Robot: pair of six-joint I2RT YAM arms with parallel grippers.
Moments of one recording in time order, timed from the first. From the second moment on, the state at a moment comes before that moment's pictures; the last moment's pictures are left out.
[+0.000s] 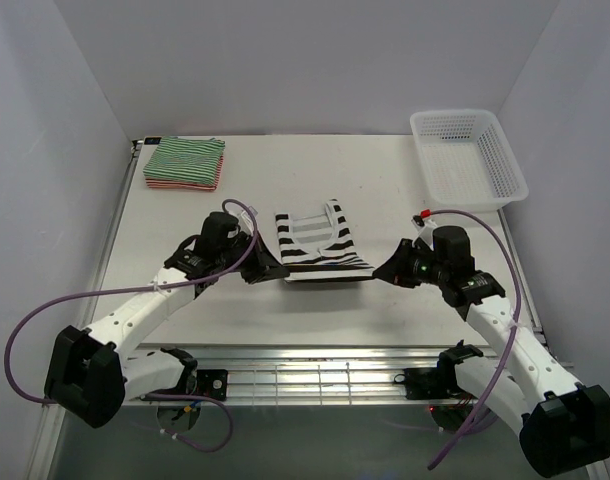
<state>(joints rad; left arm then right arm) -0.48 1.16 0.74 -0.29 0.47 -0.86 0.31 0.88 0.56 -0.31 -0.48 0.53</state>
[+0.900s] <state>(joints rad) -0.45 1.30 0.98 -0.38 0.38 -0.86 0.31 1.15 0.91 -0.42 -0.40 0.44</state>
